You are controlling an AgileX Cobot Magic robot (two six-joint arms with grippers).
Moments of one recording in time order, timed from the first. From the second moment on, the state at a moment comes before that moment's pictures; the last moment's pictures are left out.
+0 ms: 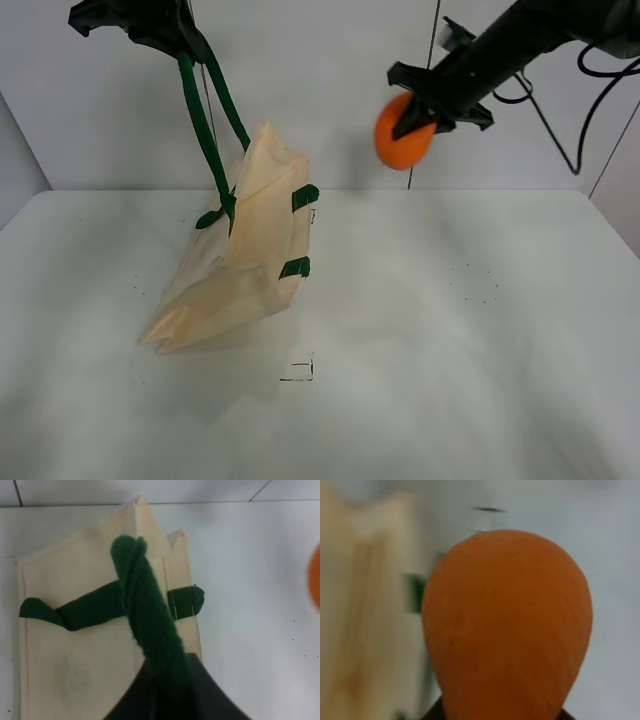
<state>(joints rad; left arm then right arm) -0.28 1.89 -2.19 -0.13 1.19 -0.22 0.19 2.11 -2.05 0.58 1.08 -0.13</state>
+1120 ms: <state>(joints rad) -0.28 1.89 -2.19 -0.14 1.19 -0.22 0.55 2.34 -2.13 0.33 0.99 -0.09</state>
